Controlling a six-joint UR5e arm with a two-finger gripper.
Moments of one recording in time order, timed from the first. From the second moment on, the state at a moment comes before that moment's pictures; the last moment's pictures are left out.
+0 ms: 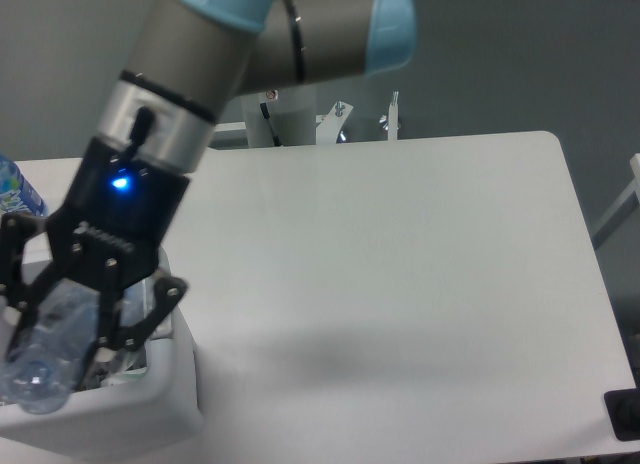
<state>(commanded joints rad) 2.15 -1.99 -1.15 -0.65 0.95 0.08</state>
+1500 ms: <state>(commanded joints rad) 2.42 -1.77 -1.41 -0.81 1.59 0.64</state>
